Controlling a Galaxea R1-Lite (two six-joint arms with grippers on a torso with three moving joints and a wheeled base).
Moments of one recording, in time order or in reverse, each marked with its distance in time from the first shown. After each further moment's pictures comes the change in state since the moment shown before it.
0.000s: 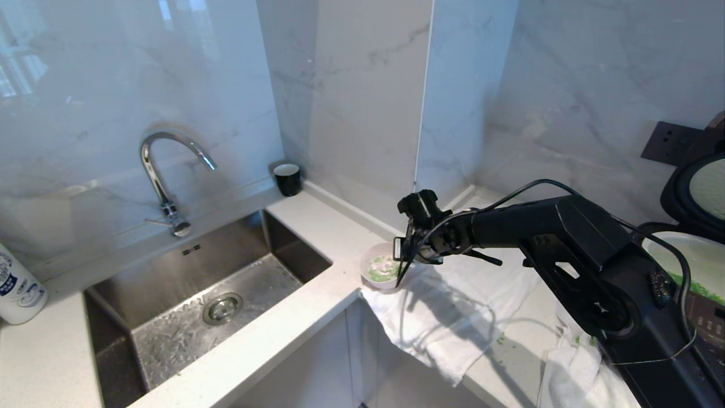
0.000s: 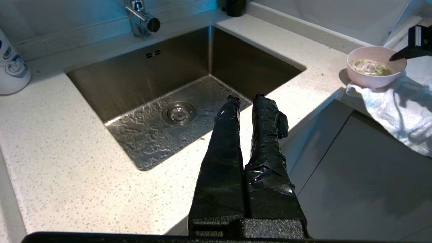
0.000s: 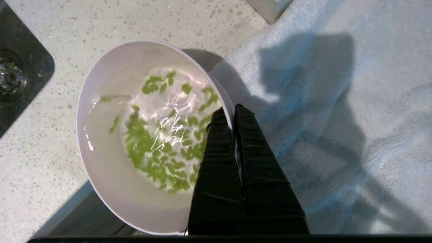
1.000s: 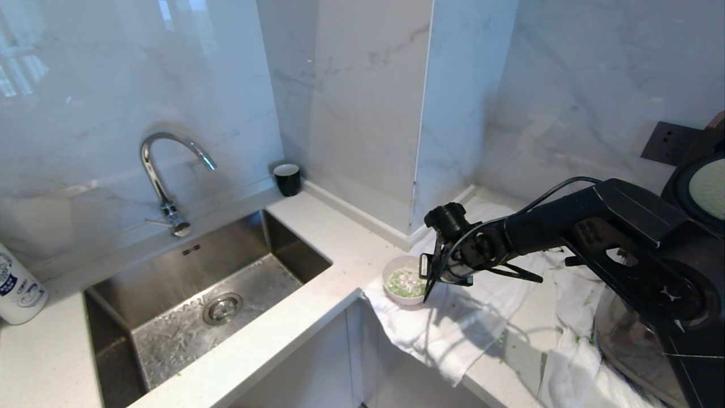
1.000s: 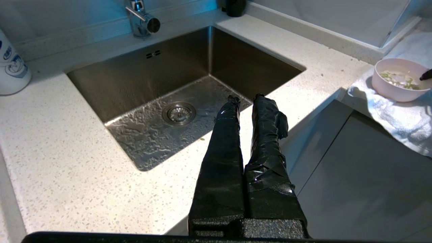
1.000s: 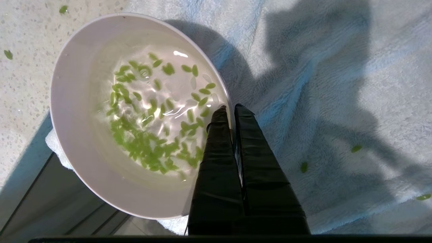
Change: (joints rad) left arm 0.000 0.000 0.000 0.000 0.000 0.000; right arm -0.055 -0.166 0.380 -0.092 0.035 0.059
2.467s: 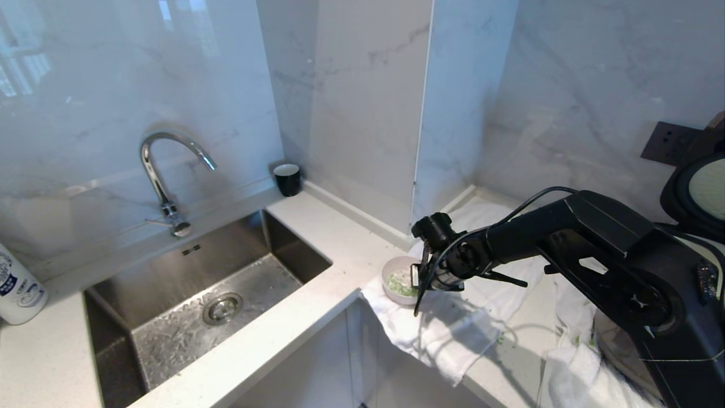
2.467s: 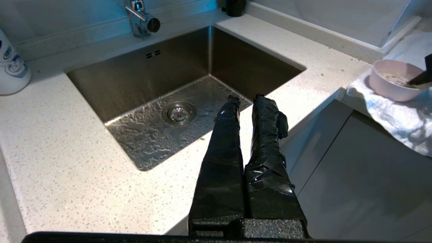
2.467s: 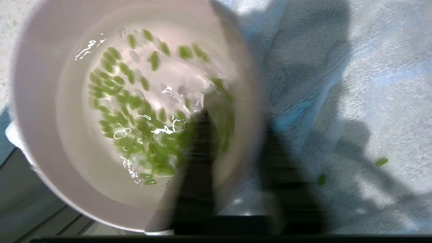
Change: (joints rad) left arm -0.001 0.000 0.000 0.000 0.000 0.000; right arm 0.037 0.068 -0.046 0.011 -0.037 -0.065
